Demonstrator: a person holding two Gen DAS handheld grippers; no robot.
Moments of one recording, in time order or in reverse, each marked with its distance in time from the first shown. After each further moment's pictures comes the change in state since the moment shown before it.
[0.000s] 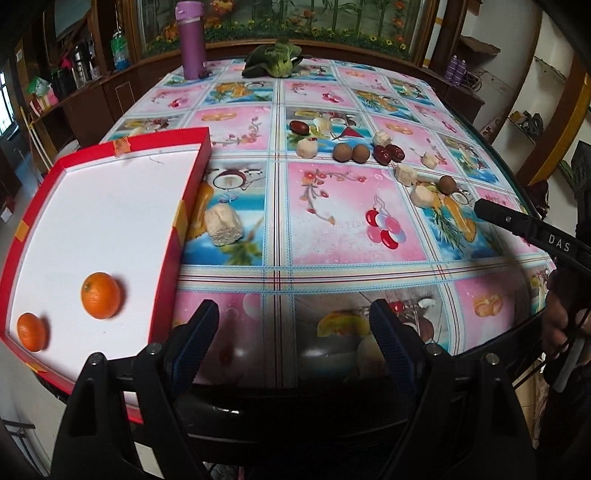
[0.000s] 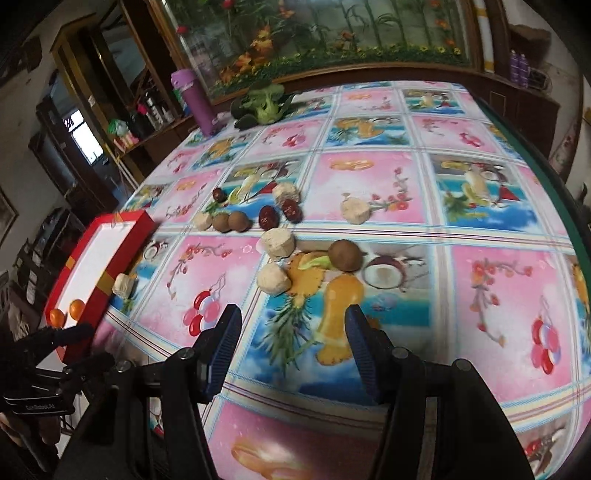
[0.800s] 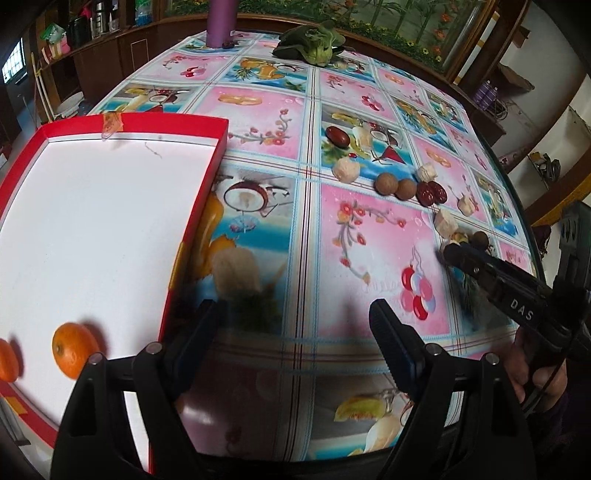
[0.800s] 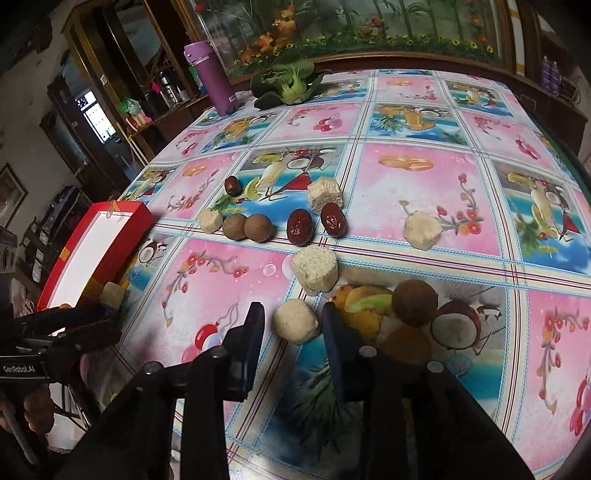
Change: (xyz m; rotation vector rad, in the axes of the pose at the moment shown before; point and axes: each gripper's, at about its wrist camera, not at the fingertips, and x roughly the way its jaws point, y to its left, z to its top) left arm 0.040 0.035 0.047 -0.170 0.069 -0.064; right arm 0.050 0.010 0.023 -0.048 0.053 0.059
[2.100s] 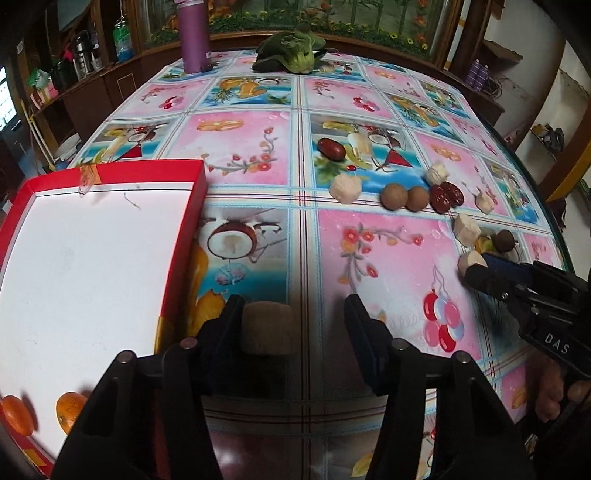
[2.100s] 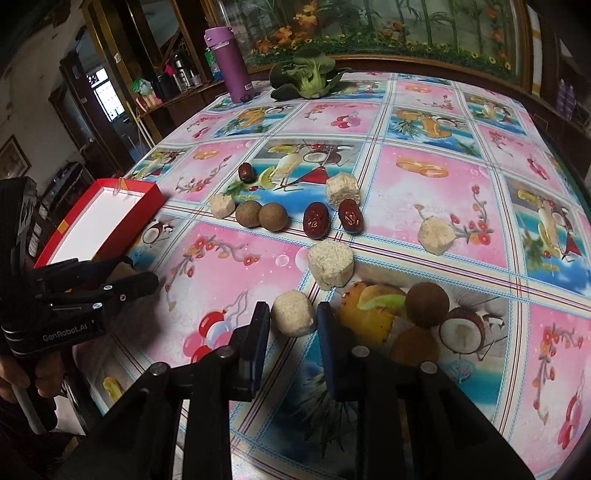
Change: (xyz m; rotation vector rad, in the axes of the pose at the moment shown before) left arm 0.024 -0.013 0.017 0.136 -0.065 0.095; right arm 0.004 0.012 0.000 -0.101 0.026 -0.024
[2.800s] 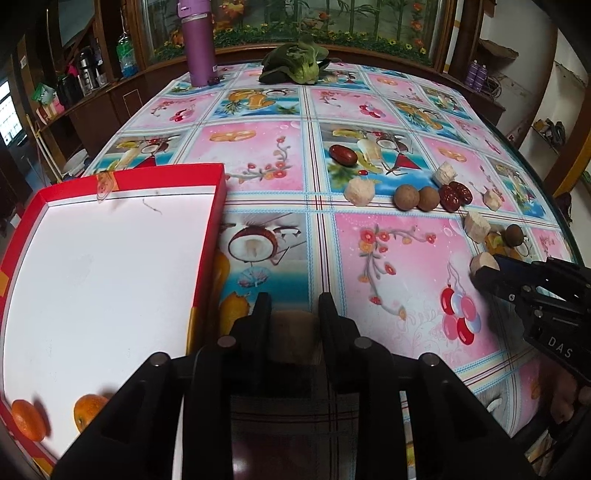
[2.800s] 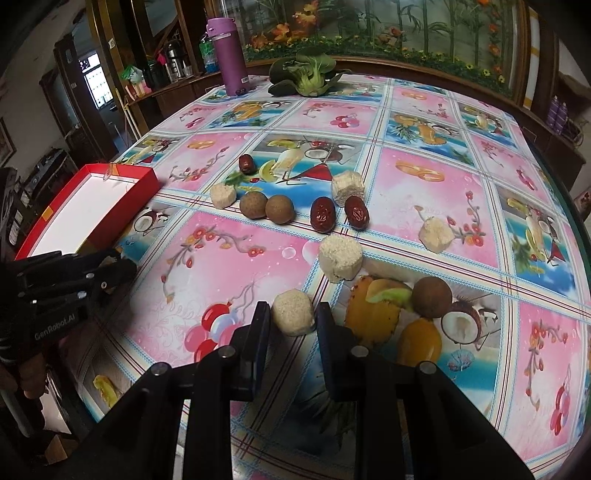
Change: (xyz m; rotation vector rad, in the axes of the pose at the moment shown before) left arm -0.006 0.006 -0.009 0.034 -0.049 0.040; right arm 0.000 0.020 -0.004 -0.034 0.007 -0.099
